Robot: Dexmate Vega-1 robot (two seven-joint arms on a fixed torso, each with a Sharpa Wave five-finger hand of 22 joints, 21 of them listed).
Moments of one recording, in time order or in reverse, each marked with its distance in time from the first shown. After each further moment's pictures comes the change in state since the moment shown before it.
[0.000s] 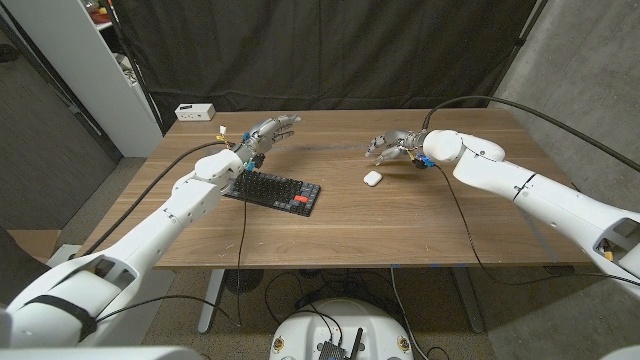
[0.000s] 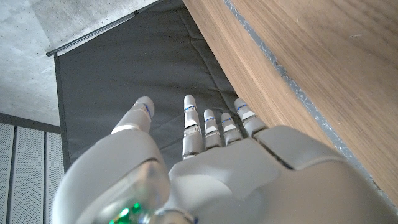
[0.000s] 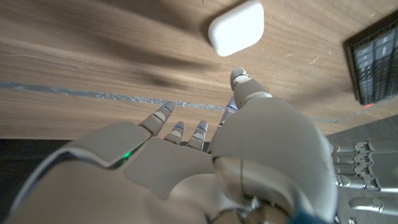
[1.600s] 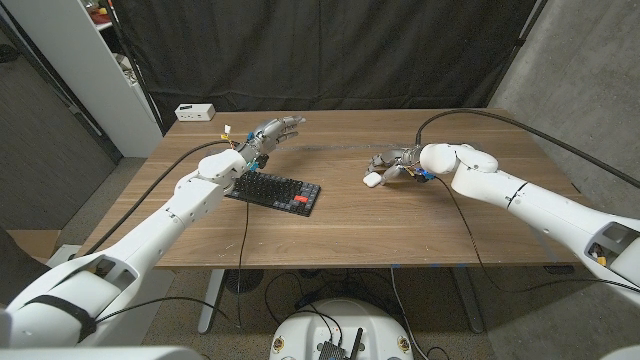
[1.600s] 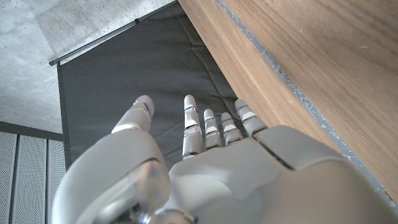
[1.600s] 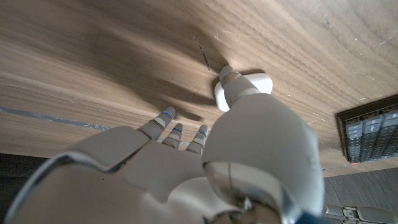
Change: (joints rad) left arm 0.003 -0.001 0.012 -0.022 0.015 0.005 0.005; left_hand 0.009 0.002 -0.010 -0.009 0.000 -0.015 -0.014 -0.005 0.005 -0.005 -0.005 0.000 0.000 -0.011 -0.011 0.006 0.000 -0.011 0.000 0.000 0.003; right arm -0.029 0.034 -0.030 0.119 -0.132 0.152 0.075; right_hand 0.124 0.019 -0.006 0.020 0.007 0.085 -0.053 0.096 0.029 0.046 -0.042 0.050 0.006 0.052 0.000 0.032 0.000 0.027 -0.032 0.009 0.000
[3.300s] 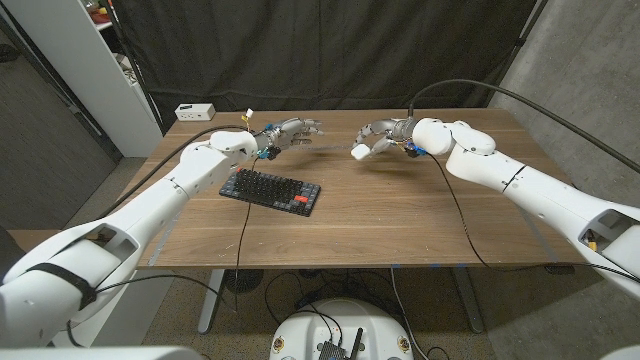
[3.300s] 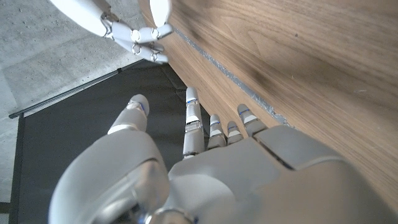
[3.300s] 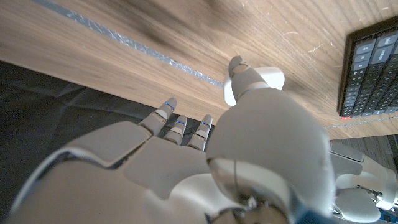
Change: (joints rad) left arm -0.169 0.029 0.122 -0.070 0.037 0.347 -0.109; left_hand 0.001 -0.022 -0.043 -0.021 0.000 0.126 0.096 0.024 0.005 -0.100 0.072 -0.008 -0.023 -0.129 0.068 -0.005 0.000 -0.077 0.006 0.000 -0.003; right arm 0.062 0.038 0.037 -0.087 -0.105 0.009 -0.088; right_hand -0.033 -0.009 -0.038 0.004 -0.016 0.028 -0.028 0.018 0.042 0.054 0.037 0.004 0.011 0.047 -0.002 0.004 0.005 0.052 0.019 -0.002 0.002
